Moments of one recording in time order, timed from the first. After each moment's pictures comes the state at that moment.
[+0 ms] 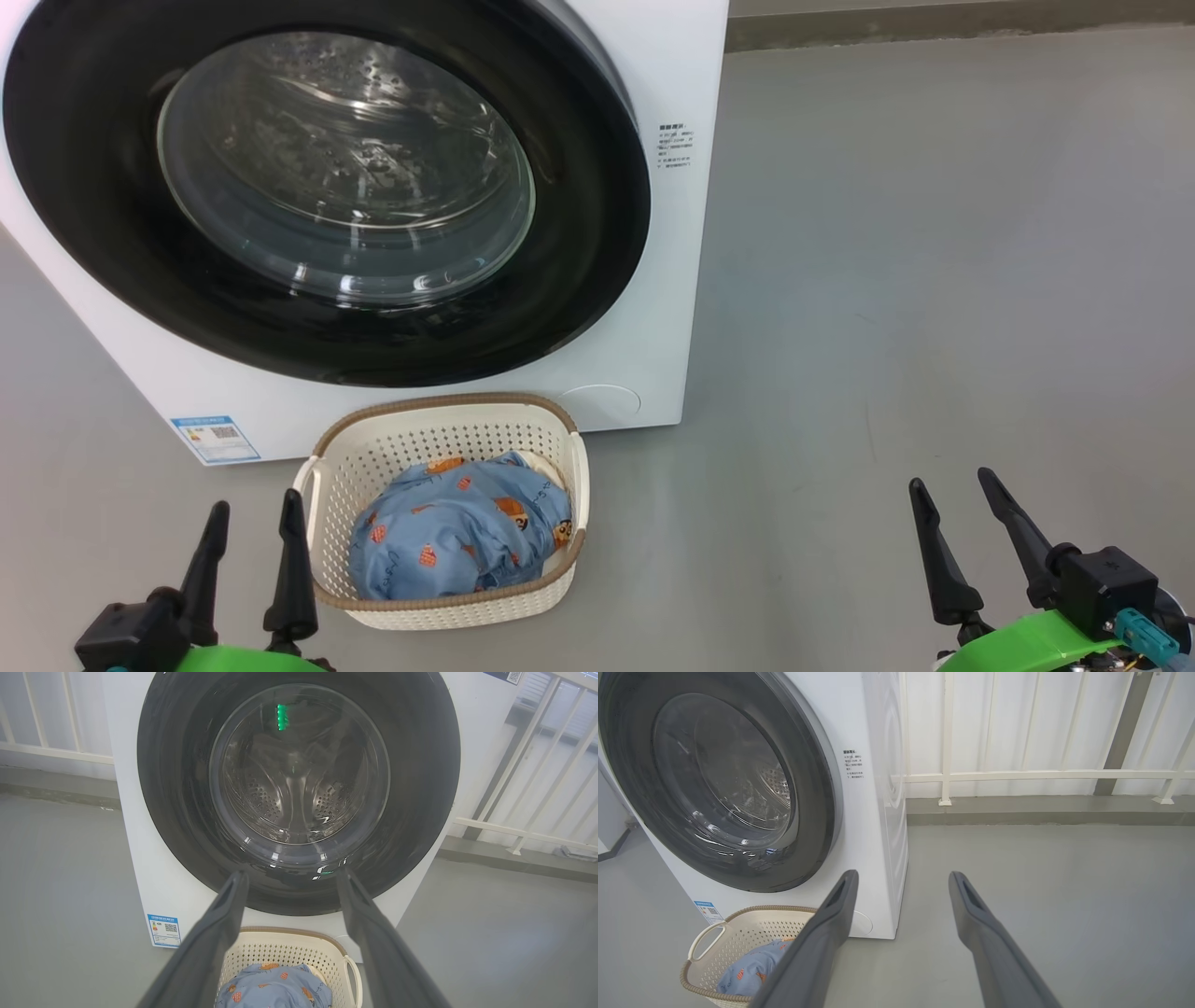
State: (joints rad) left arm -0.01 0.04 0.02 0.14 -0.31 -0.13 -0.25; right arm 0.00 -0.10 -0.04 0.15 0.17 0.13 -0.25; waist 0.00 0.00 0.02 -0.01
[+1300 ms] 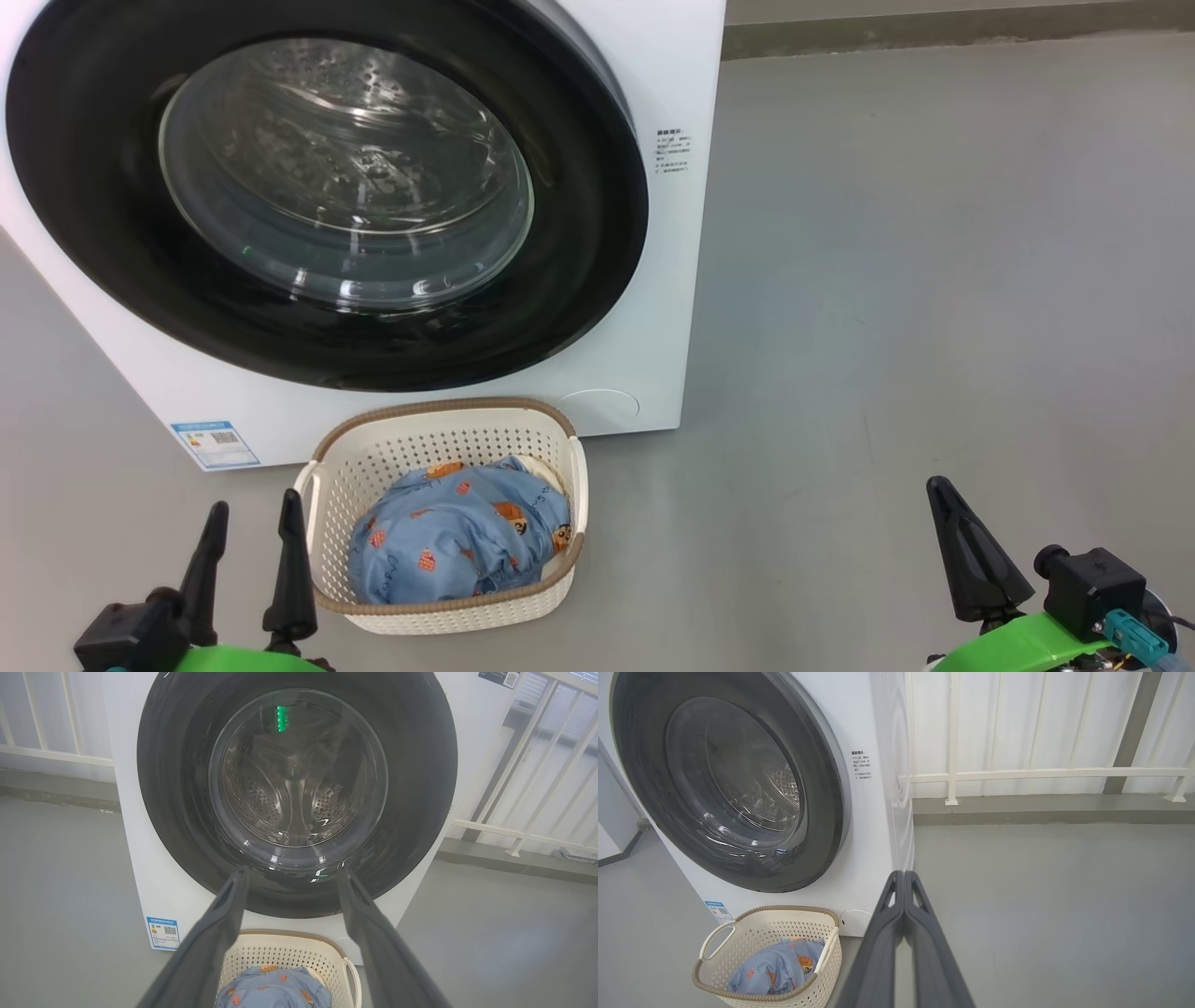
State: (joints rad) left arm -0.01 0.04 0.02 0.14 -0.31 -0.13 -0.25; right arm 0.00 -0.10 -0.01 0.15 0.19 0.13 -0.25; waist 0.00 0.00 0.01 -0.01
